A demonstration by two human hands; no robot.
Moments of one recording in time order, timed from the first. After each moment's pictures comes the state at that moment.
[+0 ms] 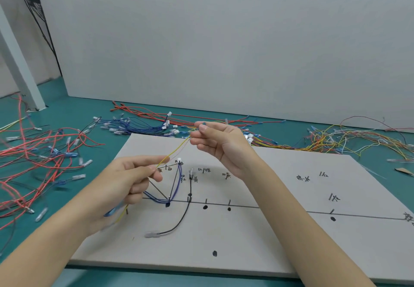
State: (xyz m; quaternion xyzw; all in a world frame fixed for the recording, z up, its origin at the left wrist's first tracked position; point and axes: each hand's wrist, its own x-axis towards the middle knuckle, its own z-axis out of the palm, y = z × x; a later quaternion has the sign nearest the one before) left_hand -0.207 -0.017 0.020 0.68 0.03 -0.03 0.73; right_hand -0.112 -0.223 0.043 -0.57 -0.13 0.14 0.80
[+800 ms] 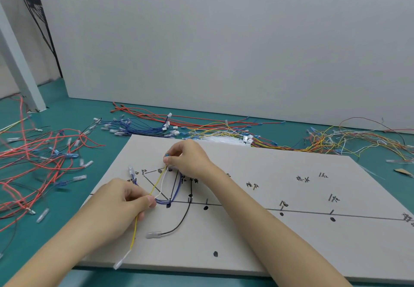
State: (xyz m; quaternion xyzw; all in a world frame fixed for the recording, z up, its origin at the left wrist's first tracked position) left_hand -0.231 -0.007 0.005 0.91 0.05 -0.01 0.41; right_hand -0.091 -0.154 -0.001 -0.91 -0.18 0.04 0.38
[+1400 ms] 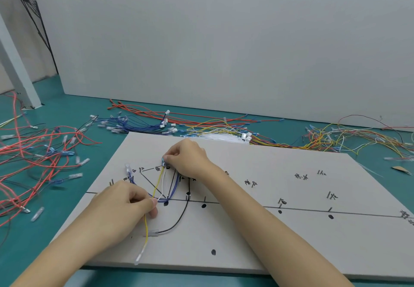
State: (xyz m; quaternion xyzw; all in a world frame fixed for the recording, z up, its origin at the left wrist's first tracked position) left_hand -0.236 -0.022 0.013 0.93 0.06 -0.03 0.36; right_hand -0.095 -0.153 0.000 -0.93 -0.18 0.04 0.32
